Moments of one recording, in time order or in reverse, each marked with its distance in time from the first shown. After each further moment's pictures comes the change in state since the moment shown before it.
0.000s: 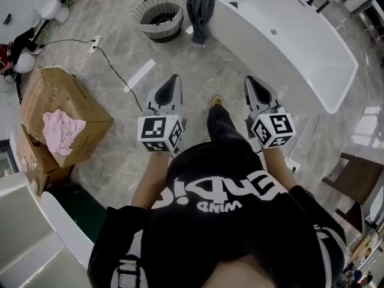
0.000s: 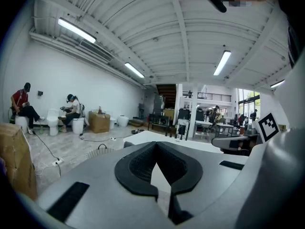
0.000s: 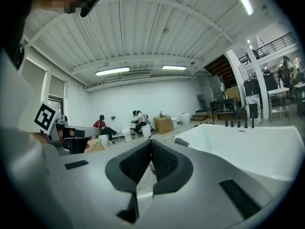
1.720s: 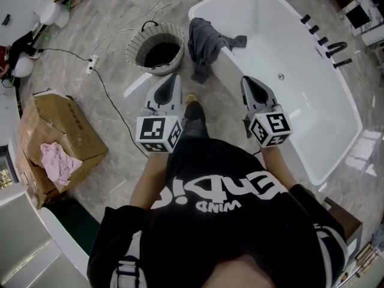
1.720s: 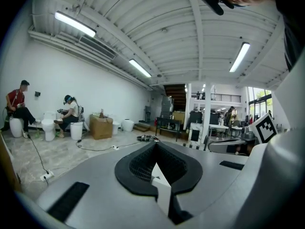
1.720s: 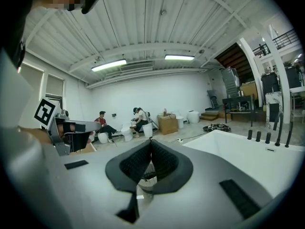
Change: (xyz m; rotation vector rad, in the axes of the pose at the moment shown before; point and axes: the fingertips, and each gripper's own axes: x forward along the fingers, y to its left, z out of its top) left arm 0.385 0.138 0.112 -0.004 -0.040 0.079; right arm 0.371 -0.216 0.104 -0.035 0.045 0.117
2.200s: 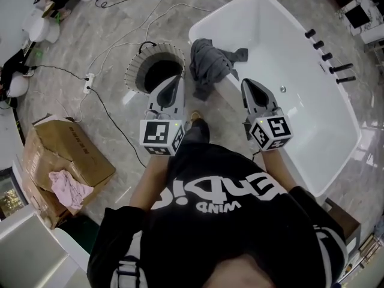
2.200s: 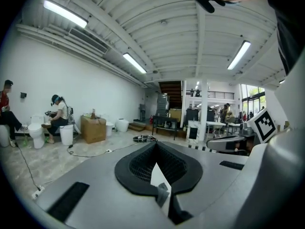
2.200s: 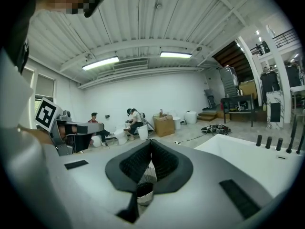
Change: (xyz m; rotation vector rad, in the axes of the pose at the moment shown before) left arm 0.158 0.095 0.048 0.043 0.028 -0.088; right arm 0.161 -0.057 0.055 0.014 0.007 -0.046
